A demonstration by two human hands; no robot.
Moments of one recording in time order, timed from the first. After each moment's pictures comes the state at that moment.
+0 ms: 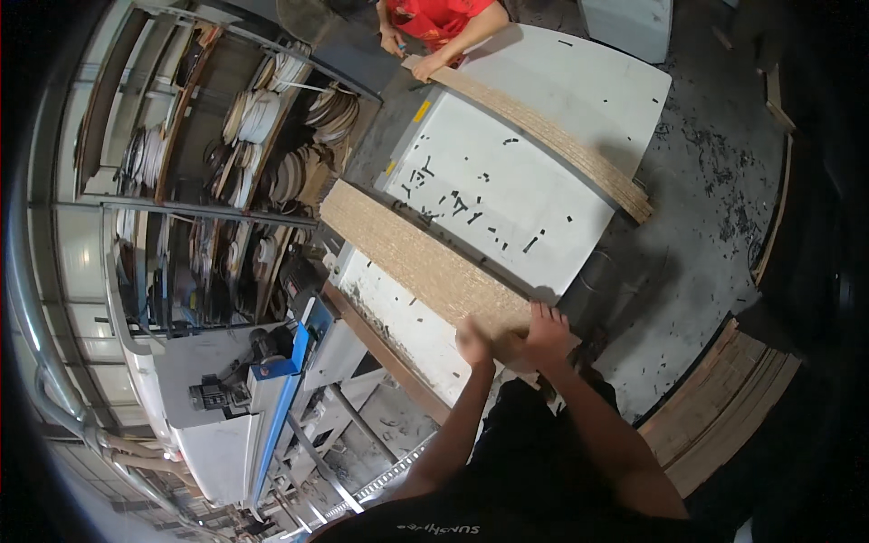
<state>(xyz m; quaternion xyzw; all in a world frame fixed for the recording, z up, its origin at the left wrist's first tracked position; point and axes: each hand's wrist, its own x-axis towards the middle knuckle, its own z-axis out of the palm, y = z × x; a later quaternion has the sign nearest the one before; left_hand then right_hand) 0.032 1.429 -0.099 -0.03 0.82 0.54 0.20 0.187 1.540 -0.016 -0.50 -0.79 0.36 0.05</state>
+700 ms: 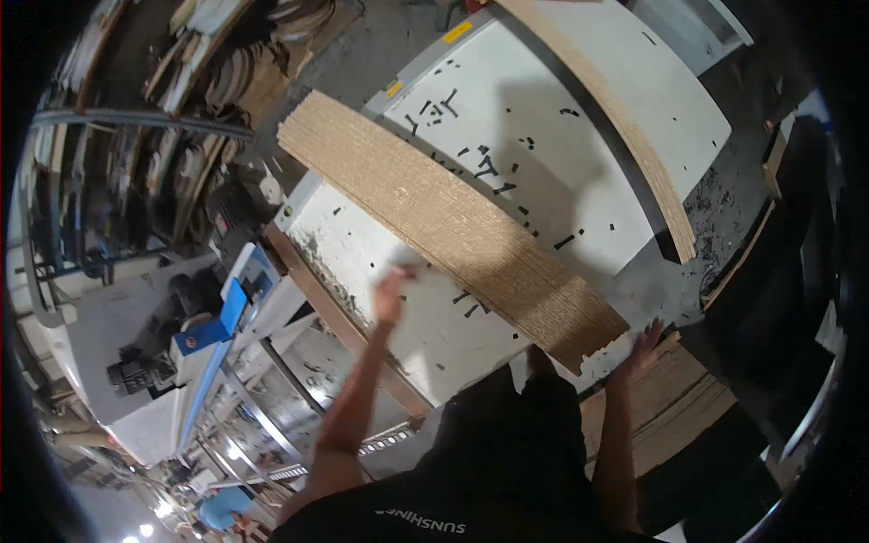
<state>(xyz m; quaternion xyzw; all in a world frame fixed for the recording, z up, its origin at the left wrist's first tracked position) -0.218 1.395 -0.083 0.23 0.79 0.46 0.34 0.260 1.573 -0.045 -0.65 -0.42 0.47 0.41</state>
